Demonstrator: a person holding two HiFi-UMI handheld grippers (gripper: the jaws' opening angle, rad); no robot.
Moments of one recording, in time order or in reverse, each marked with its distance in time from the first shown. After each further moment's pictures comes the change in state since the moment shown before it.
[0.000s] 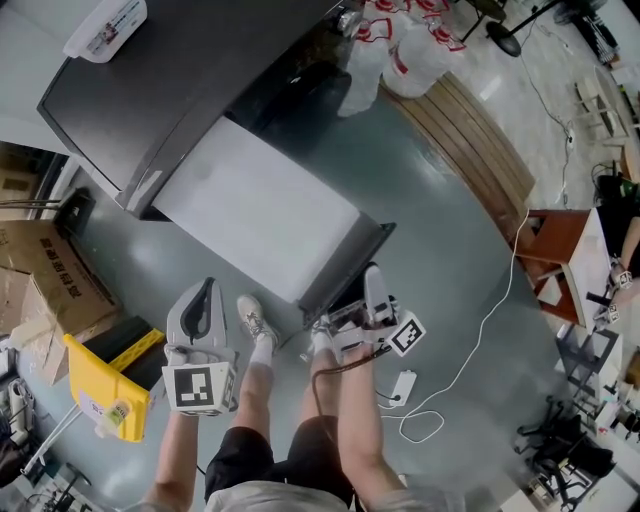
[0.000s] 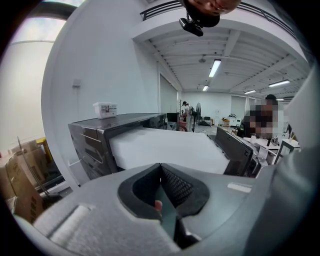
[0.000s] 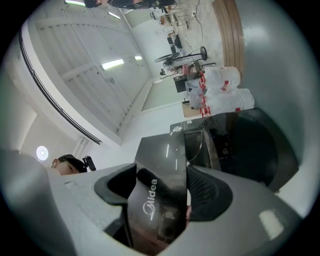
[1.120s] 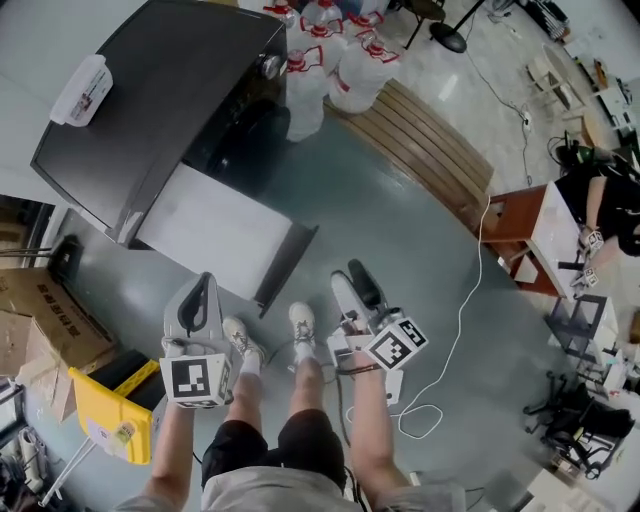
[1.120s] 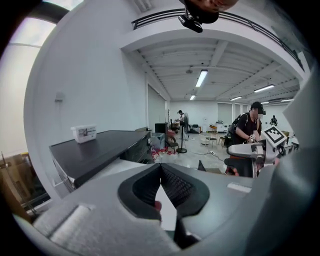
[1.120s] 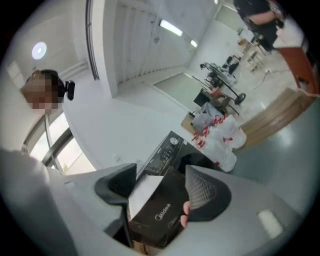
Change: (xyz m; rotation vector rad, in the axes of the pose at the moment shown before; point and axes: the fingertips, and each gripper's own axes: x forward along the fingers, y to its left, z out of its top) left arm 0.004 -0.065 0.101 0.054 -0.109 -0.123; right arm -0.022 0.092 0.053 -0.720 0.186 -0.429
